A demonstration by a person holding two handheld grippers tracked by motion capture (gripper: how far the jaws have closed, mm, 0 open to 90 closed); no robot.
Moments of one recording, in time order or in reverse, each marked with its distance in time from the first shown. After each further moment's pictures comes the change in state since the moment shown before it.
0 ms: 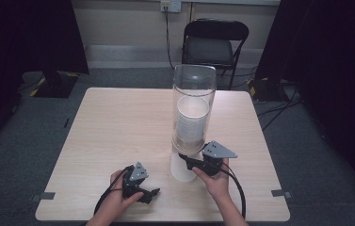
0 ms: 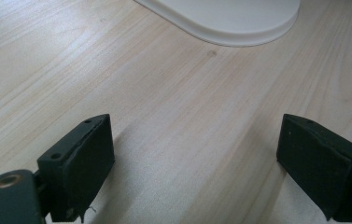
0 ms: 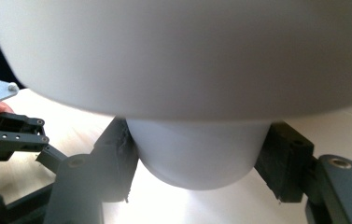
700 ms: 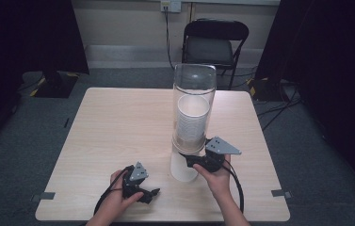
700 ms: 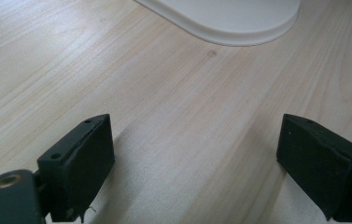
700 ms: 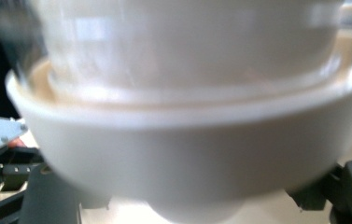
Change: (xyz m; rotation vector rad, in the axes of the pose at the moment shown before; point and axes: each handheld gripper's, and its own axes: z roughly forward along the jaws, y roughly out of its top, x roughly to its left) left arm 0.000 0.000 0.000 0.000 0.000 0.000; right arm -0.002 0.018 -0.003 -0.064 0.008 0.036
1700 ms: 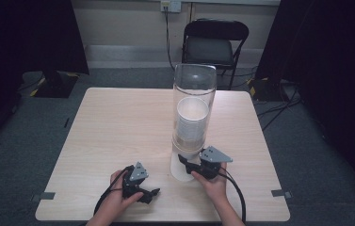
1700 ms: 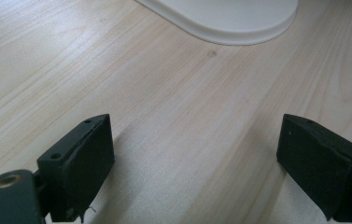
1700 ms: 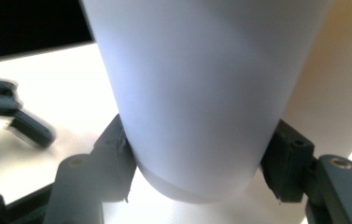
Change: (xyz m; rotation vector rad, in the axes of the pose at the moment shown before) left arm 0.000 0.000 0.000 -0.003 -0.001 -0.001; right arm 0.000 -0.054 0.006 0.117 -0.020 -0.035
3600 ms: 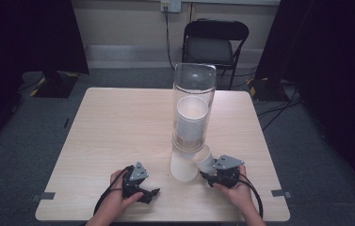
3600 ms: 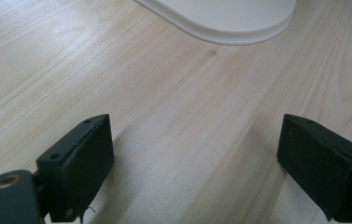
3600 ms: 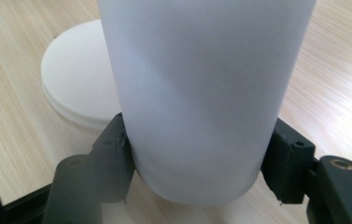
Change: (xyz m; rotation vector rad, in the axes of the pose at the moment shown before) left arm 0.000 0.000 0.000 -0.001 -0.002 0.001; right arm -0.036 -0.021 -0.052 0.377 0.001 -0.167
